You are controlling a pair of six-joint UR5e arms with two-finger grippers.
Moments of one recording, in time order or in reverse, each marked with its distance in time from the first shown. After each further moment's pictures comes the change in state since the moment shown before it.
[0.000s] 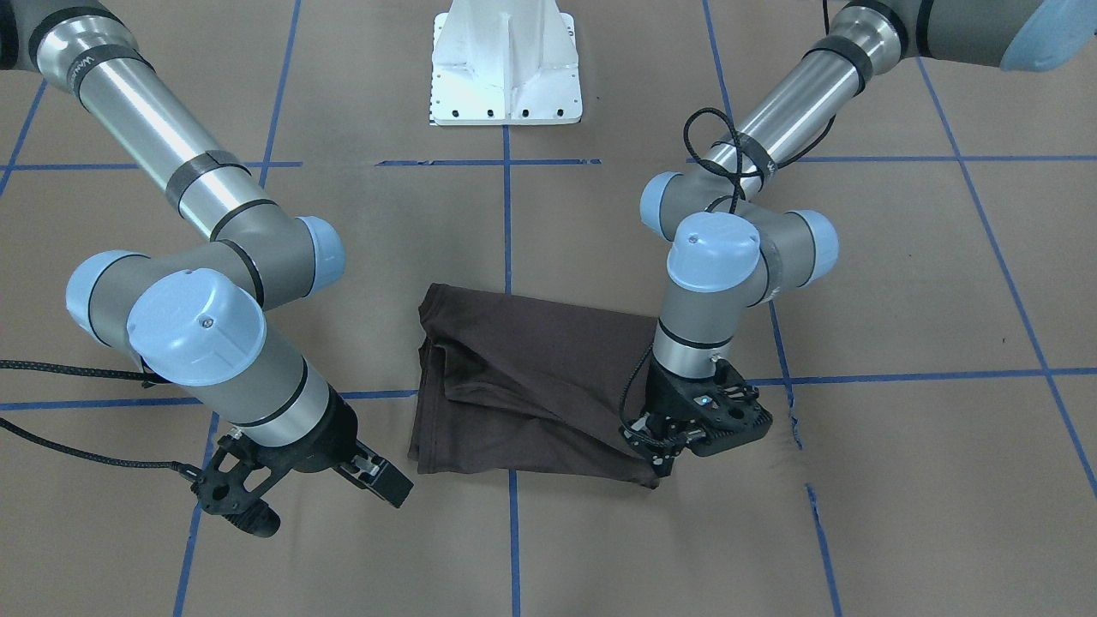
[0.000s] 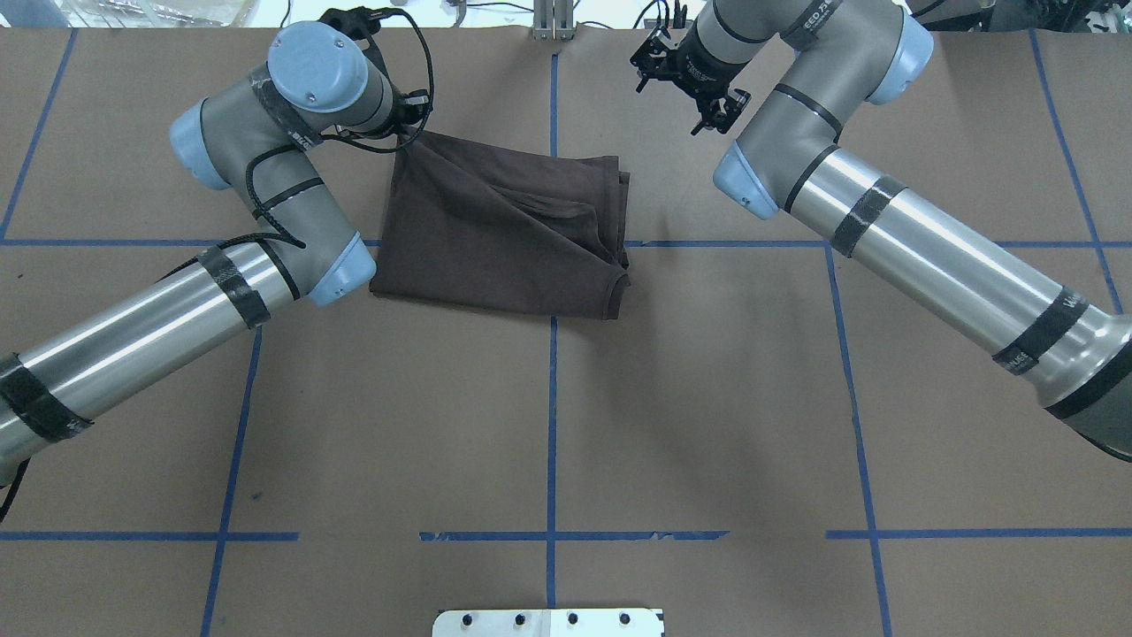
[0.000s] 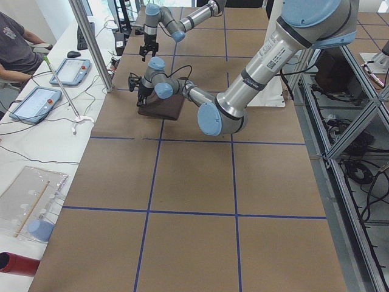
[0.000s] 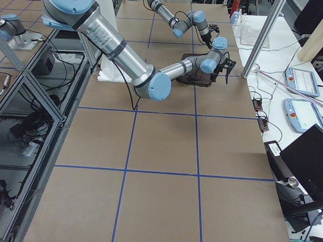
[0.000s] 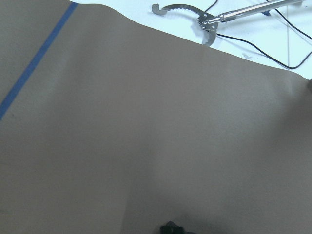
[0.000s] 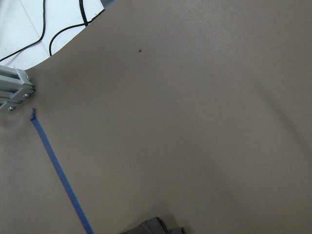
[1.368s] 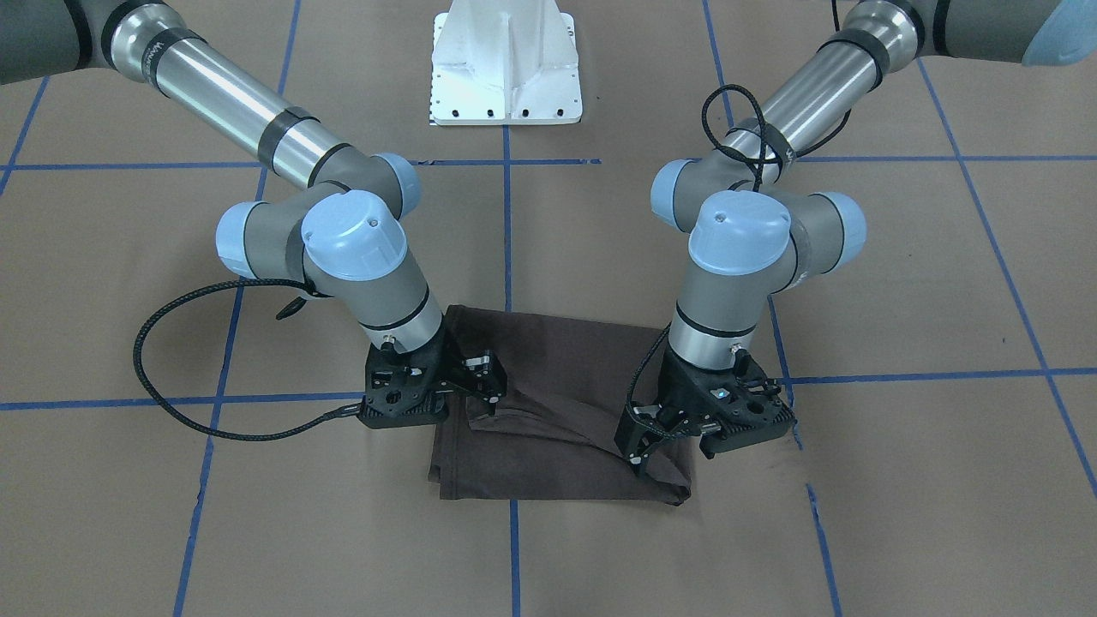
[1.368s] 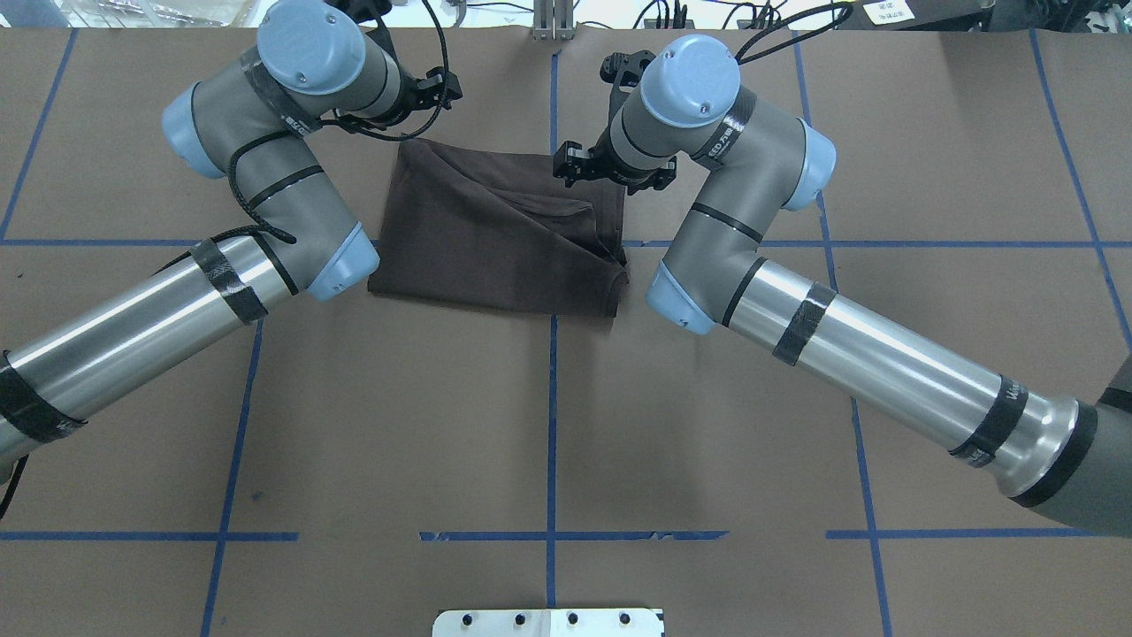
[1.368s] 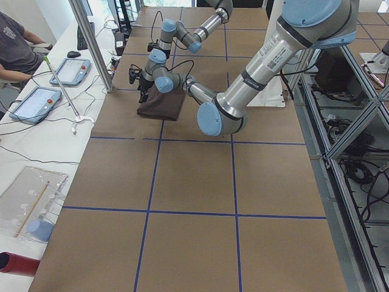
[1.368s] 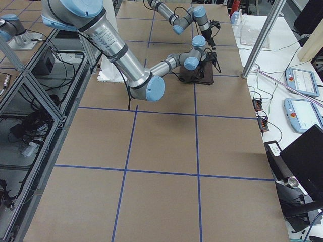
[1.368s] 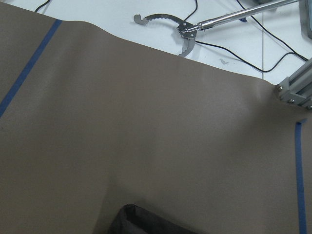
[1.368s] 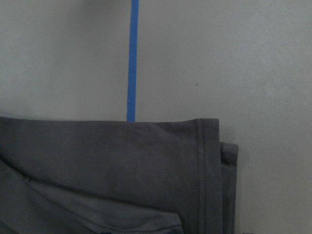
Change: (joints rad) left arm -0.006 0.006 -0.095 0.009 -0.045 0.013; right arm -0.200 -0.031 0.123 -0.001 -0.205 -0.444
